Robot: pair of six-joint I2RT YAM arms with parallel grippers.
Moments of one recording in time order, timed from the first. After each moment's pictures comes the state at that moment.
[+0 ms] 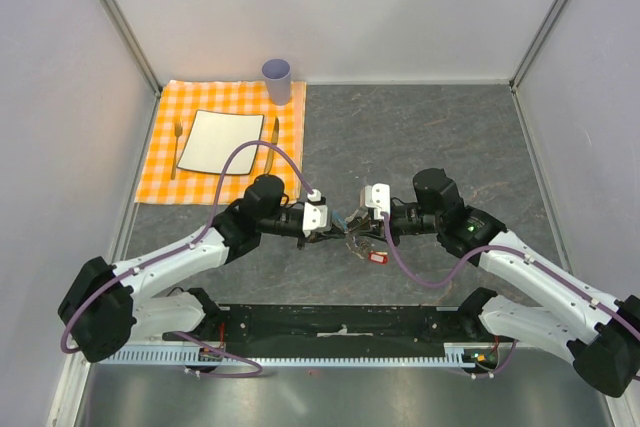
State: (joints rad) left arm -0.78 1.15 0.63 0.16 0.78 0.45; right arm 0.71 0.96 0.74 -0.25 -0.70 -0.43
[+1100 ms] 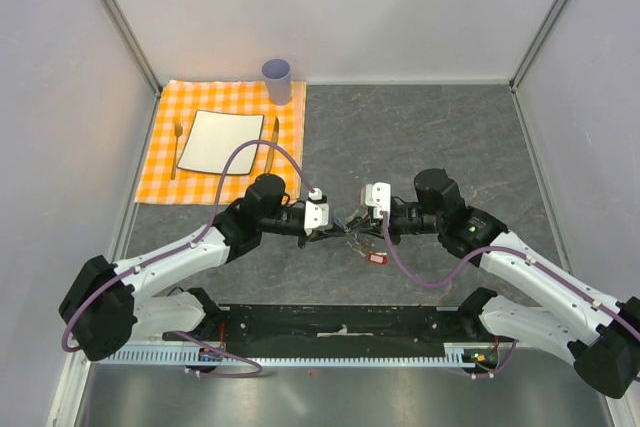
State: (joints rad) left arm -0.78 1.16 0.64 0.15 0.76 0.45; right arm 0.71 0.95 0.74 -0.26 -0.66 -0.44
